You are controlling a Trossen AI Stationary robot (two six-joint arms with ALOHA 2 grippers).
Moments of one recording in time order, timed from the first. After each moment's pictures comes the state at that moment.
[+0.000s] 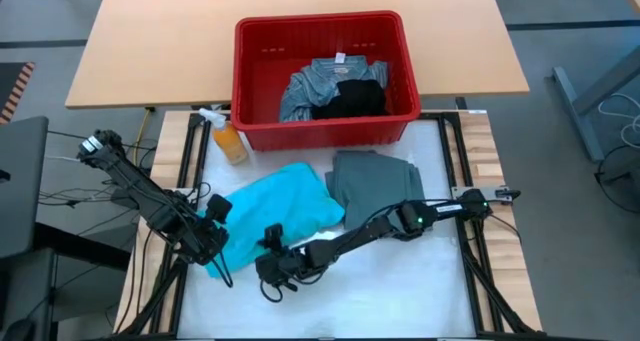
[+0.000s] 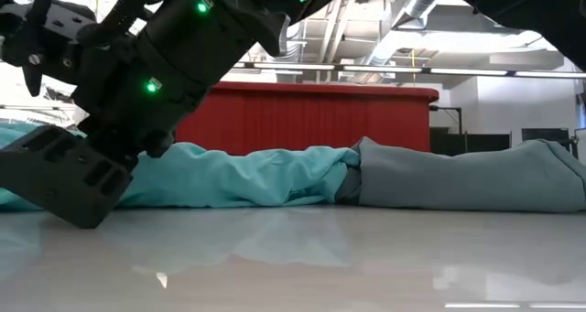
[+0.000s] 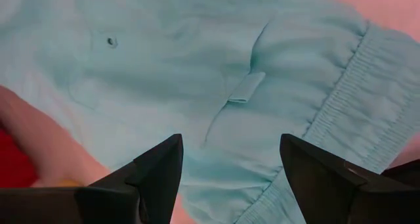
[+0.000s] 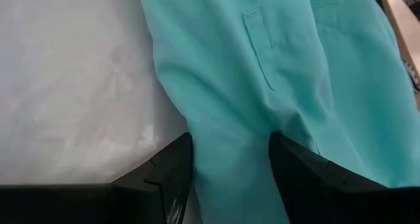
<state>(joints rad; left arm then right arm) -0.70 1.10 0.86 -1.19 -0.26 -0.12 0.33 2.65 2.23 -0.30 0.60 -0.28</state>
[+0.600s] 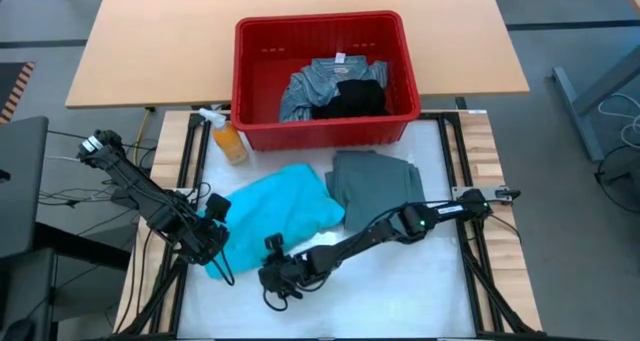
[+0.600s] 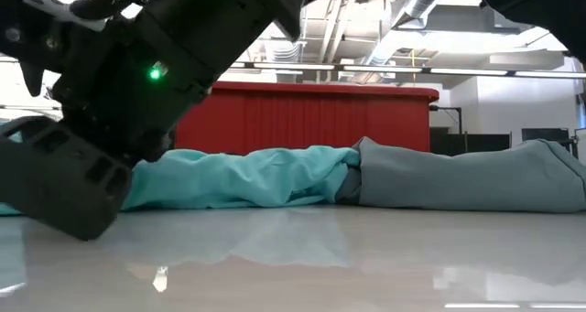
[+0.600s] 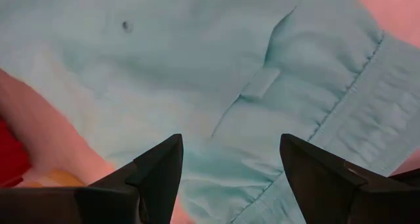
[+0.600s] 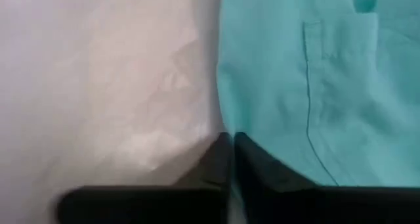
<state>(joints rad) -0.70 1.10 0.86 -1.19 -0.26 -0.18 0.36 2.63 2.23 -0.36 0.45 -0.26</state>
